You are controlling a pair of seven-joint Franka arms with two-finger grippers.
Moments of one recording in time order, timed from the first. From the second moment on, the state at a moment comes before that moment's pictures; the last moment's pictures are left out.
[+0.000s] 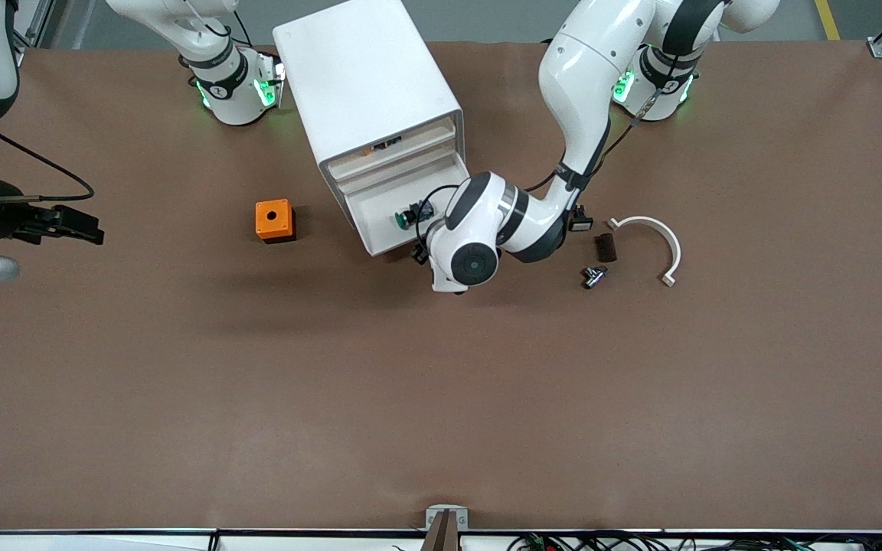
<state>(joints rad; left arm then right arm) -0.83 0.86 0.08 -1.30 -0.65 1.77 -1.30 0.03 0.13 -0.07 -1.54 0.02 1.55 -0.01</state>
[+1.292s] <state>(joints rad) -0.84 0.86 -0.07 -1.32 -0.65 1.76 -1.37 0.01 0.10 -0.05 -1.50 0.02 1.47 -0.01</state>
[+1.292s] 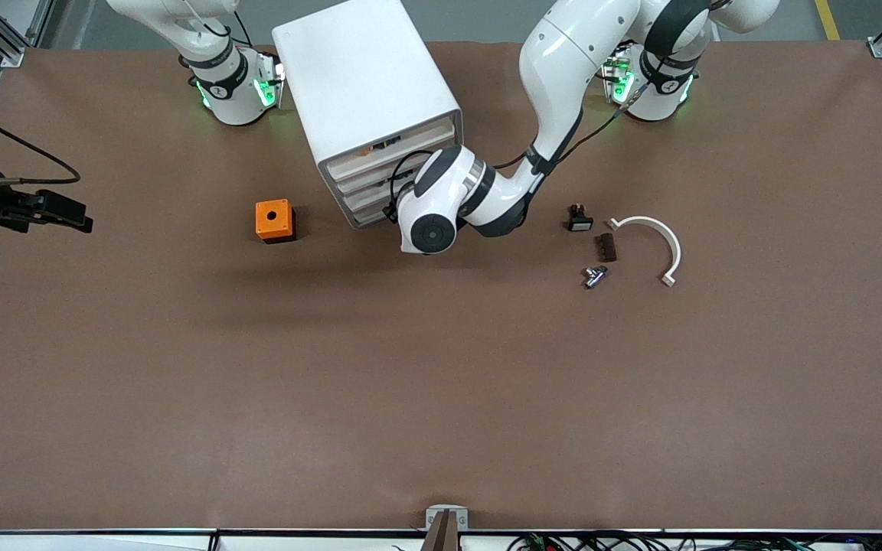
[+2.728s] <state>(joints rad) -0.59 0.71 -0.06 -1.30 -0.42 1.76 -1.38 0.01 -0.09 -0.05 -1.62 0.02 1.48 -0.01</state>
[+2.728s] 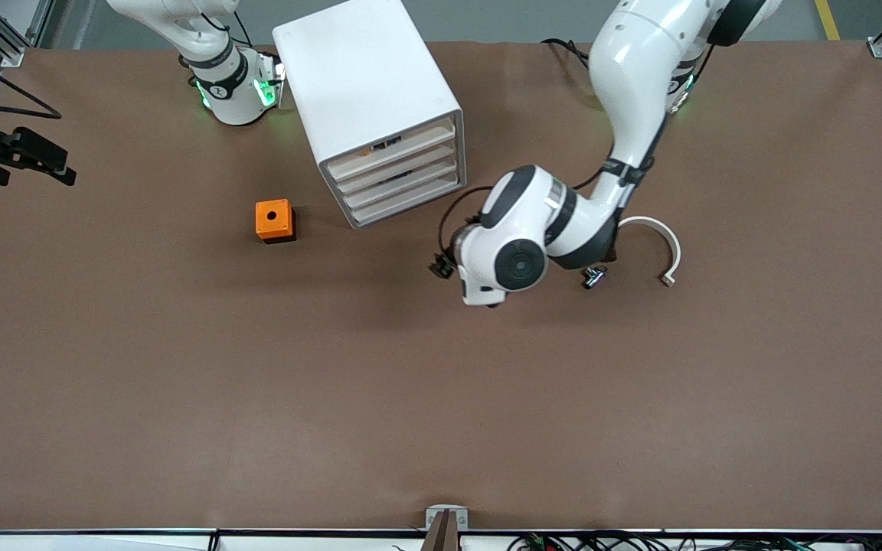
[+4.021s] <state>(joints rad) -0.12 0.19 -0.05 -1.36 0.02 1.48 -0.51 -0.01 -0.09 -0.06 -1.65 0.02 1.53 -0.10</state>
